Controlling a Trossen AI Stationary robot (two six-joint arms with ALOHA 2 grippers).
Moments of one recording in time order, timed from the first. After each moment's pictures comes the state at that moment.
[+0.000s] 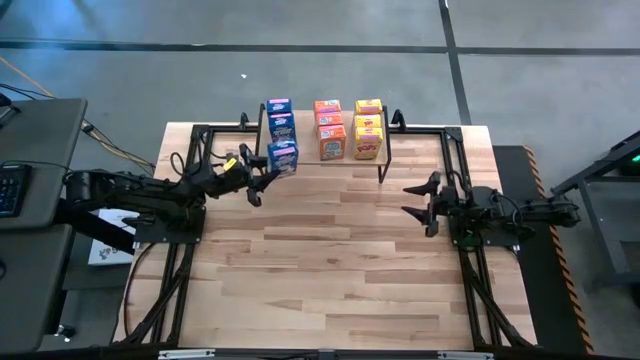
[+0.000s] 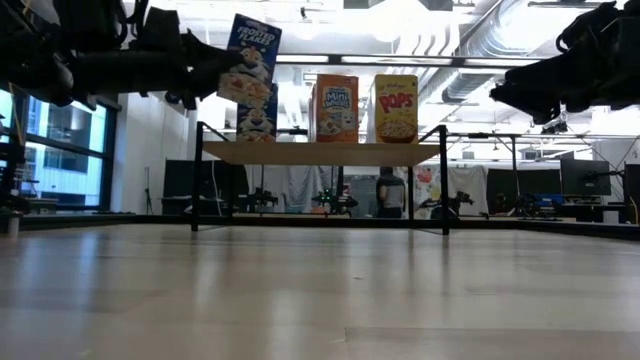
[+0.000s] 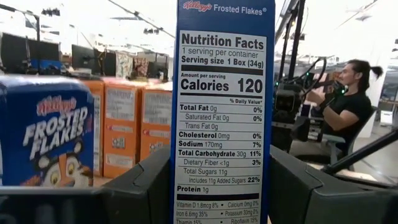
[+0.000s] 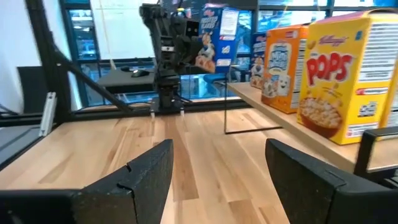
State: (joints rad) left arm 0.32 1.10 0.17 1.16 0.03 -0.10; right arm 0.06 0.01 0.01 0.05 0.21 0.00
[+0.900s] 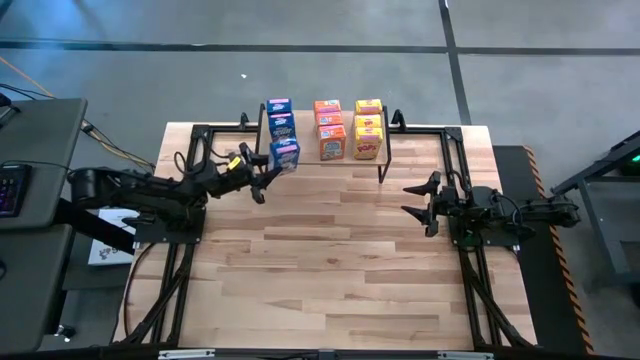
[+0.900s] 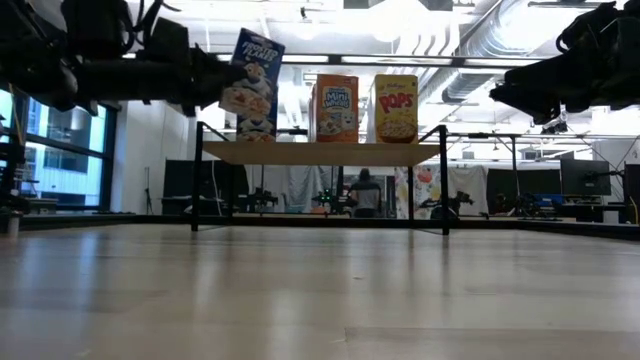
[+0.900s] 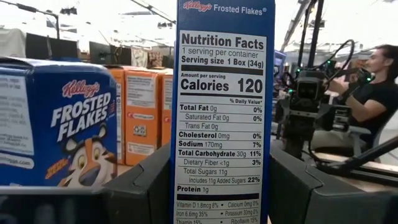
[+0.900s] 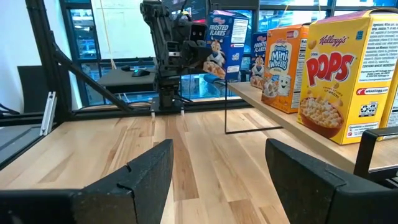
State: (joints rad) left arm 0.34 1.16 0.17 1.18 -0.01 -0.06; right arm 0.06 0.01 0.01 0.05 0.21 0.00
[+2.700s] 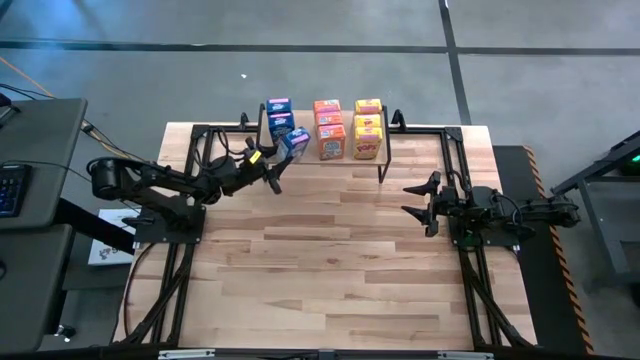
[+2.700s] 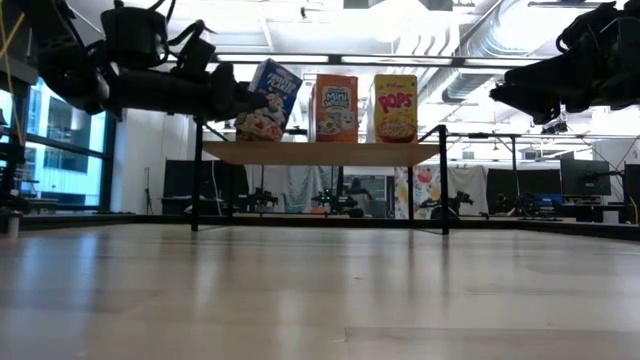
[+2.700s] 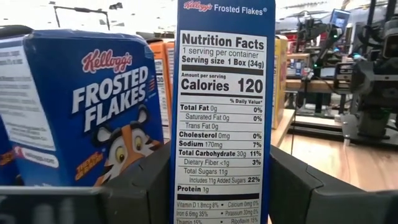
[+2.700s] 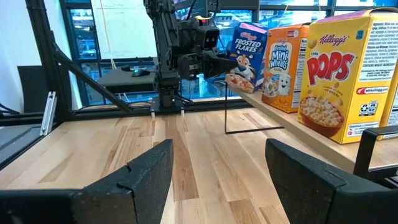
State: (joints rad) left arm 0.35 1.37 0.29 1.16 -0.20 0.07; right arm 0.06 0.01 0.01 0.05 0.21 0.00
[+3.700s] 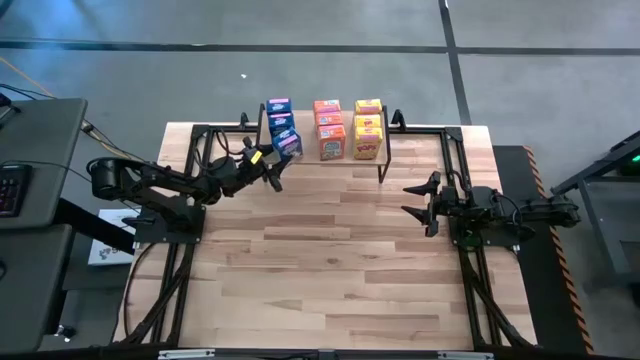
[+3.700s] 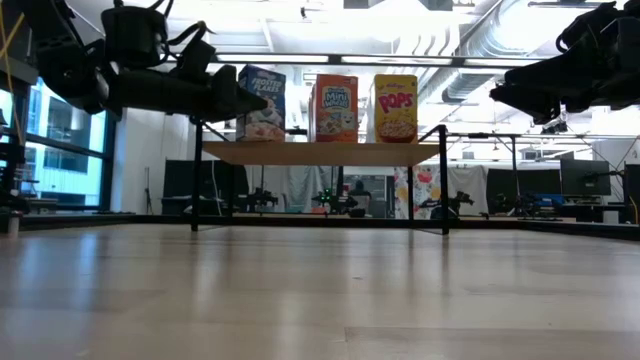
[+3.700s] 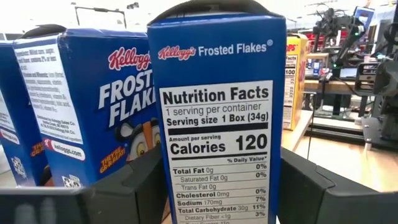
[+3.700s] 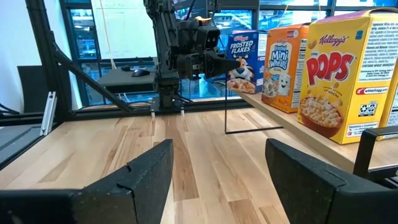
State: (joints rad) left arm 0.34 1.37 0.29 1.15 -0.28 0.07; right arm 0.06 0.01 0.01 0.05 0.21 0.00
